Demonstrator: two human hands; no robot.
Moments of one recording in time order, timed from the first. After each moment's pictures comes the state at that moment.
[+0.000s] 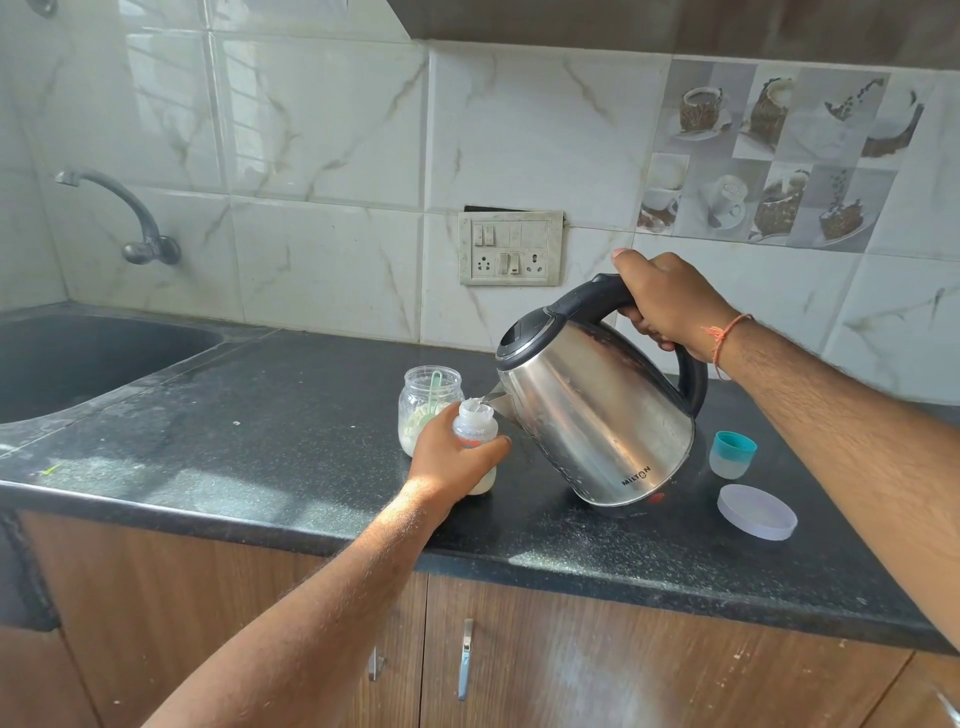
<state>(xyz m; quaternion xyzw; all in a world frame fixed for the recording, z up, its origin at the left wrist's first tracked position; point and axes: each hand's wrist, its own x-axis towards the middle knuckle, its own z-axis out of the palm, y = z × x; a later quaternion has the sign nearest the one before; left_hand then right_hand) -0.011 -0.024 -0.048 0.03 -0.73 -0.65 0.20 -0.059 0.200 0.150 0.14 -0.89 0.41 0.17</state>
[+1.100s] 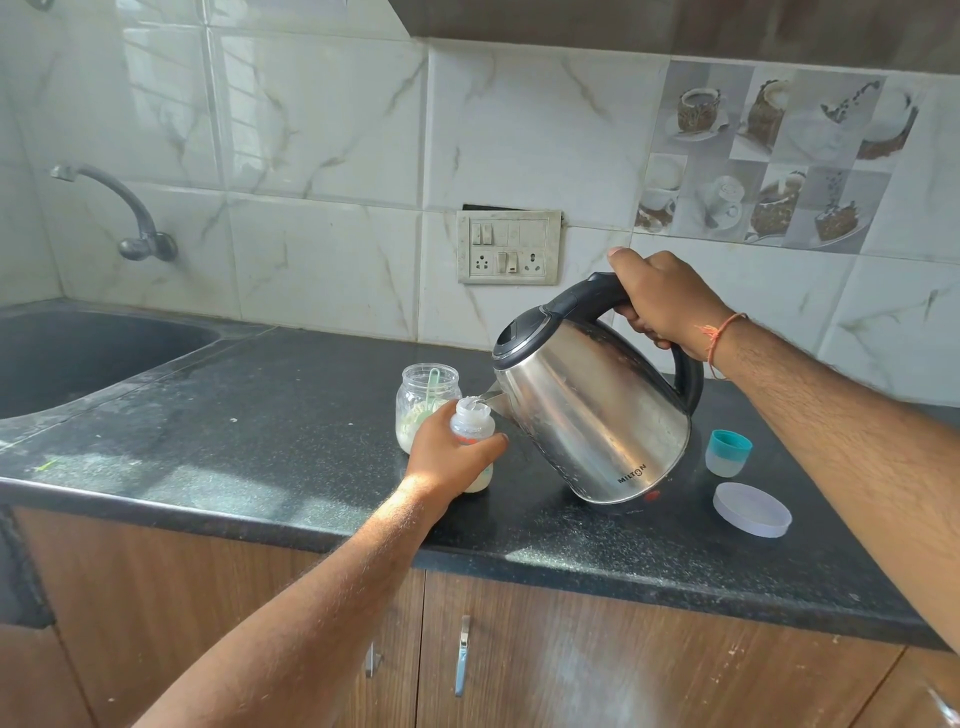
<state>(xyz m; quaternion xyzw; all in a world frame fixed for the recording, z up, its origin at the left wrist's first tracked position) -0.012 -0.026 -0.049 0.03 -0.73 -0.66 0.20 -0.056 0.197 0.151 0.14 -0.89 0.40 0.18</state>
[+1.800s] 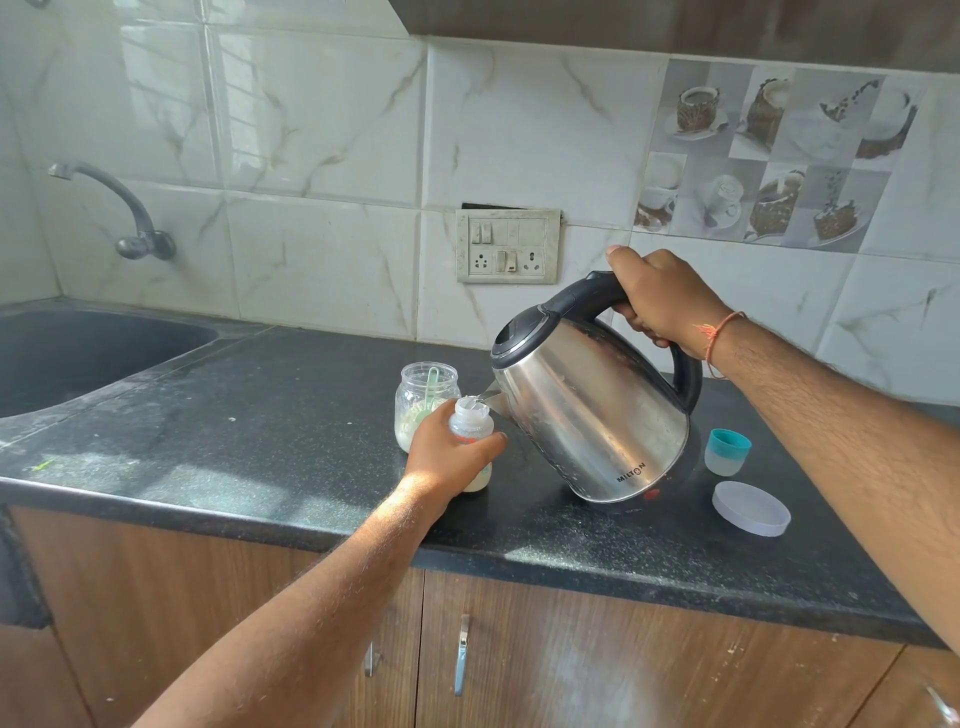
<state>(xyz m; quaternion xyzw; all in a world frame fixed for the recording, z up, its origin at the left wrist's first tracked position) -0.011 -0.026 -0.049 0.02 -0.72 -0.66 0.19 -0.052 0.194 0.151 0.13 -0.89 0.41 0.18</state>
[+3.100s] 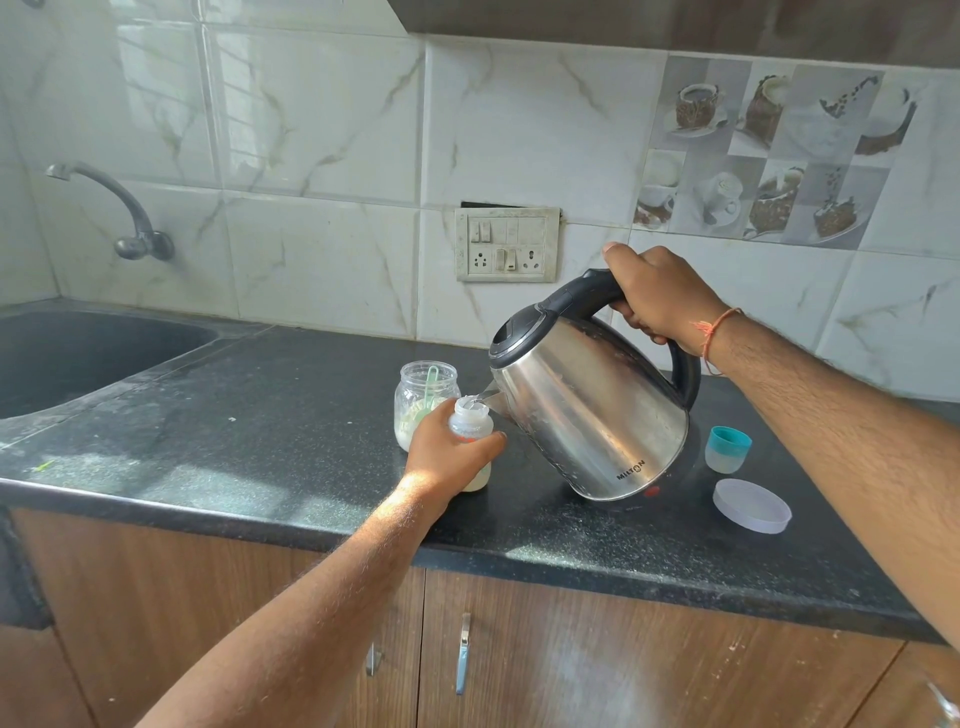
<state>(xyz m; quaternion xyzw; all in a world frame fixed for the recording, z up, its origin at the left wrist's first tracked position) -0.012 -0.026 -0.049 0.04 -0.73 -0.66 0.20 -0.050 0.191 0.152 0.14 -0.89 0.39 0.18</state>
